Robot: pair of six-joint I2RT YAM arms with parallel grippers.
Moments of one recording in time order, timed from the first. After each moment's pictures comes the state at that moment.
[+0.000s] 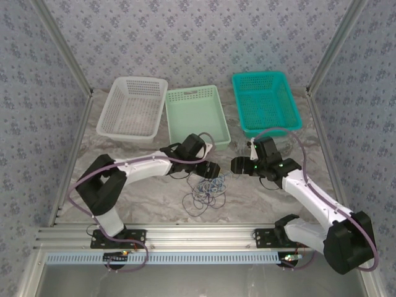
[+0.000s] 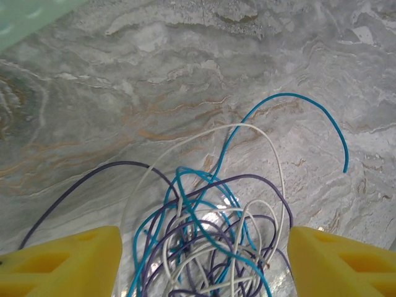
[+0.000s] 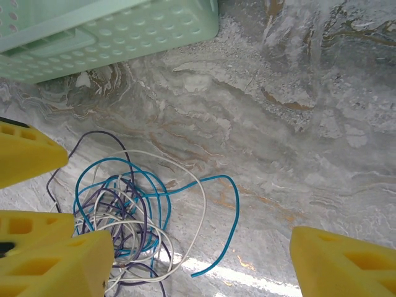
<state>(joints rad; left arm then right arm) -0.87 1.71 1.05 -0.24 0.28 -0.44 0.41 1.07 0.68 -0.53 -0.17 0.43</state>
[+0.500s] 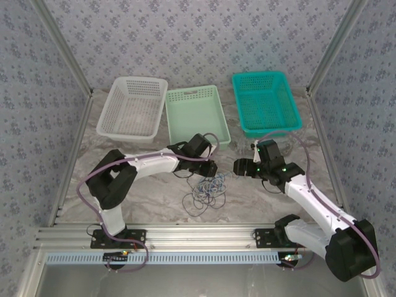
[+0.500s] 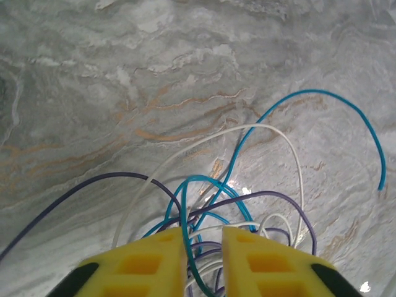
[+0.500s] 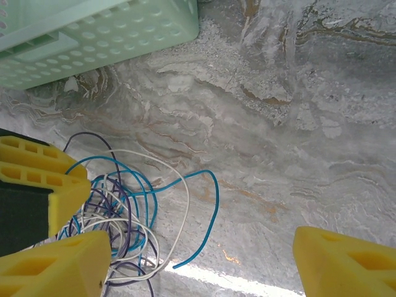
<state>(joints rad) -0.87 1.80 1.12 -0.30 0.28 -0.45 0.40 1.01 0.64 -0.53 -0.14 0.44</state>
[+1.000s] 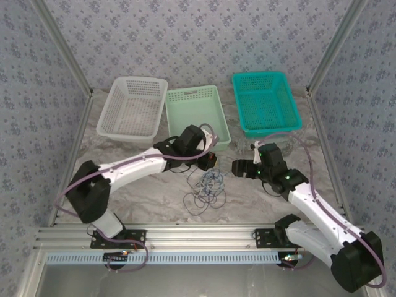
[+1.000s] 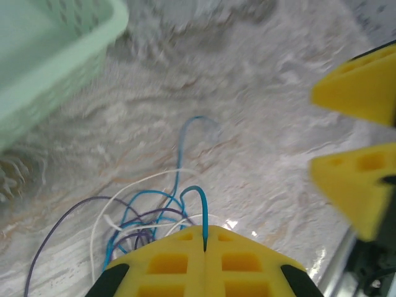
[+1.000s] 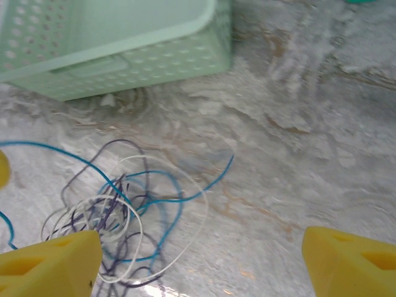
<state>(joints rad) -0.88 1.57 1.15 -0.33 0.26 -0.37 0.47 0.90 0.60 -0.45 -0.11 0.41</state>
